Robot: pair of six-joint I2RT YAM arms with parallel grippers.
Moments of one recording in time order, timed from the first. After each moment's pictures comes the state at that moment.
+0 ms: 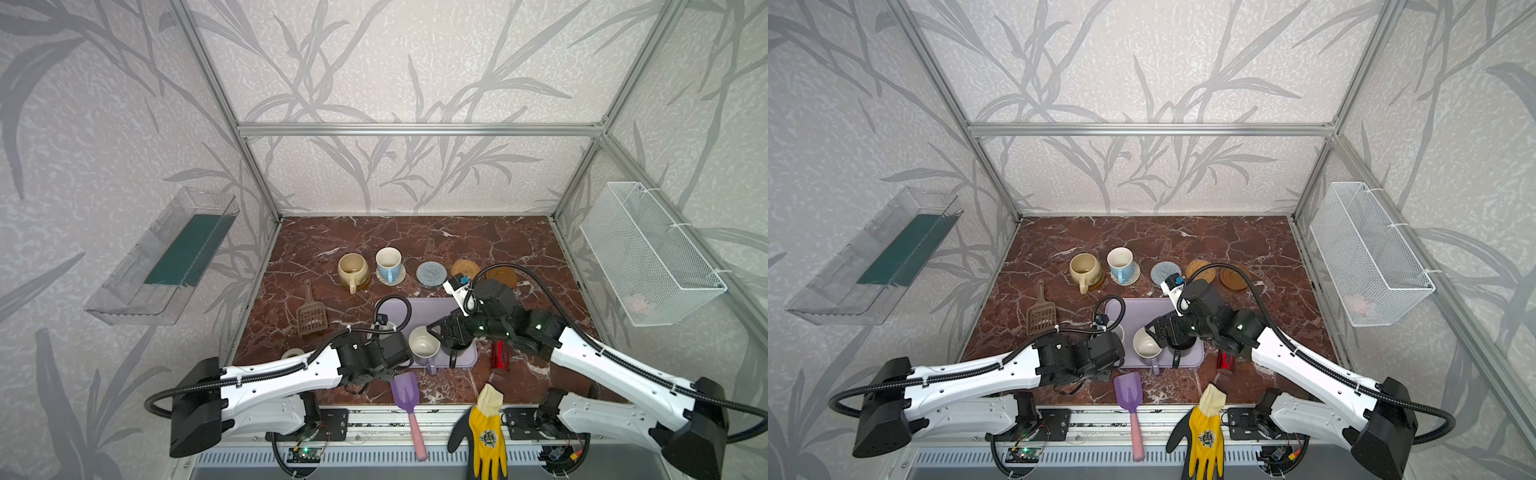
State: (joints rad) left arm -1.14 1.13 0.75 -0.90 -0.30 -0.97; right arm 0.84 1.08 0.86 -0.48 -0.21 0.43
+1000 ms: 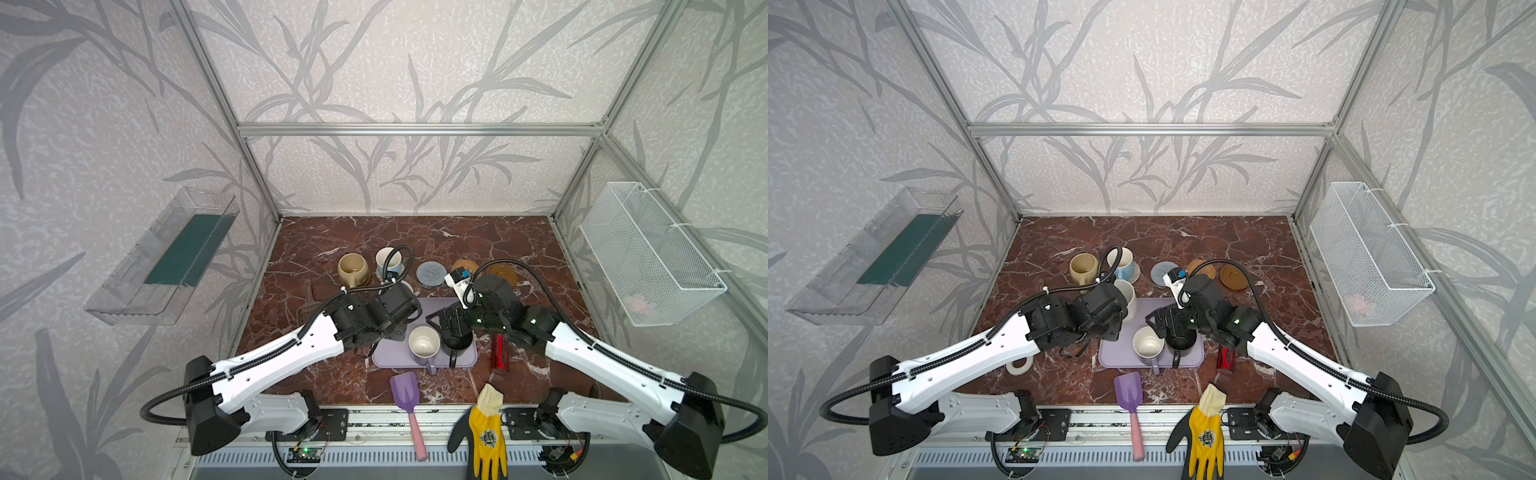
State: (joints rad) left arm -0.99 1.27 1.20 -1.03 -0.33 -0.71; right arm 0.76 1.12 0.85 -0.40 -0.22 0.45
